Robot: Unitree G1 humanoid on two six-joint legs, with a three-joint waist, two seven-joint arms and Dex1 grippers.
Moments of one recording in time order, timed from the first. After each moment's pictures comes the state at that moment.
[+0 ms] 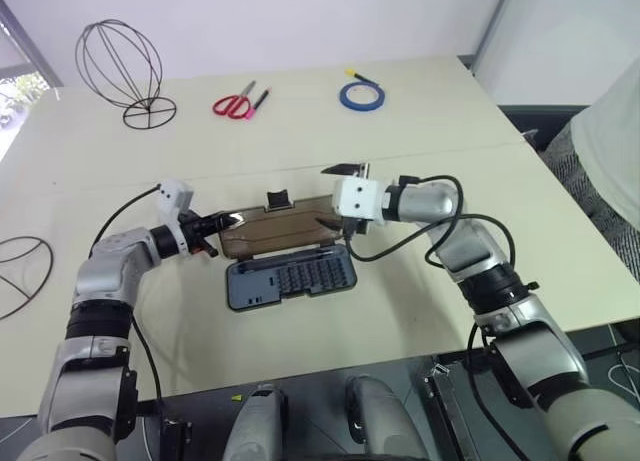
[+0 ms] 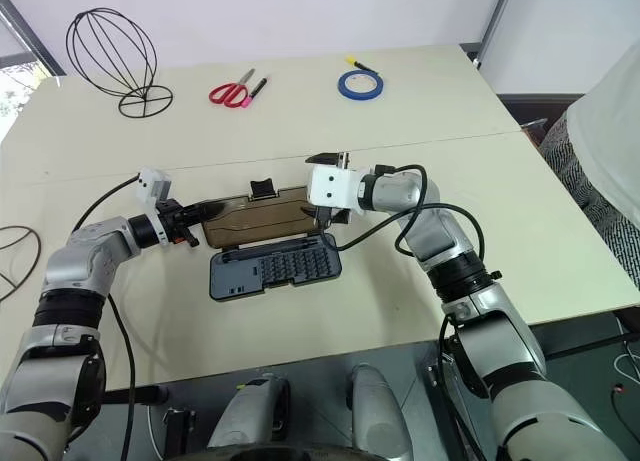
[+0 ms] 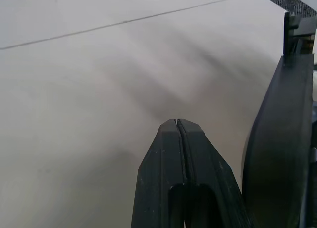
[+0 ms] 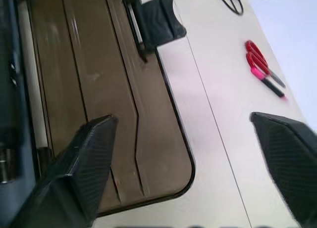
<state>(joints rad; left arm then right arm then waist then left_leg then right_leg) -0.55 0.58 0.13 0.49 -0.40 0.40 -1.01 -0.78 -0.42 0.29 0.20 -0.19 0.06 0.91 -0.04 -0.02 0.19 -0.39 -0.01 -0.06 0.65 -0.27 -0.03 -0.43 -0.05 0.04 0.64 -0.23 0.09</state>
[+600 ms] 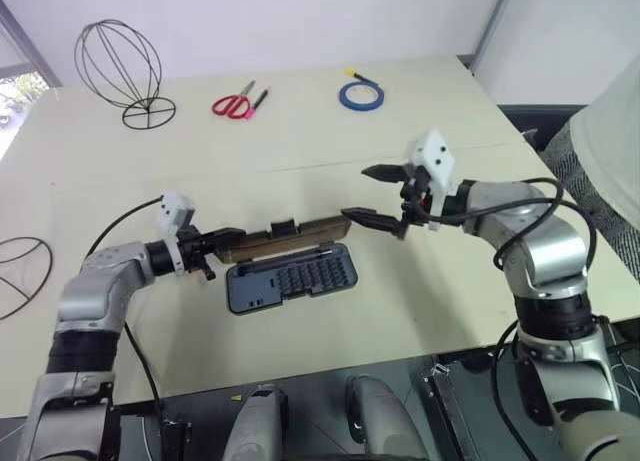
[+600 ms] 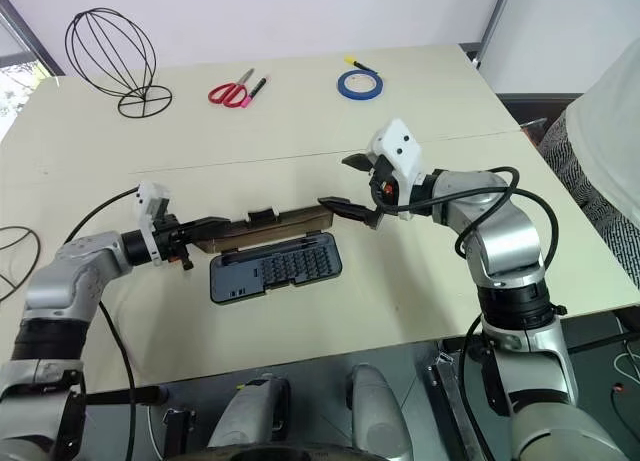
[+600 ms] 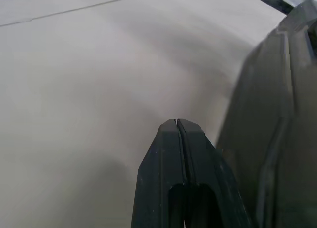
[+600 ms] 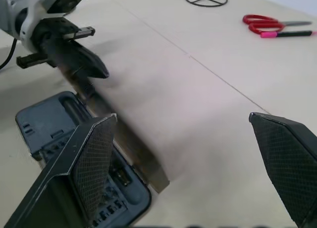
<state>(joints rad) -0.30 0.66 0.14 0.09 -0.50 0.55 -1.06 -0.61 -0.51 0.02 -0.24 0.29 0.76 0.91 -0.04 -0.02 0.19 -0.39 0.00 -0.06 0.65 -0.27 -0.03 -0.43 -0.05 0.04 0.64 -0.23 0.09</state>
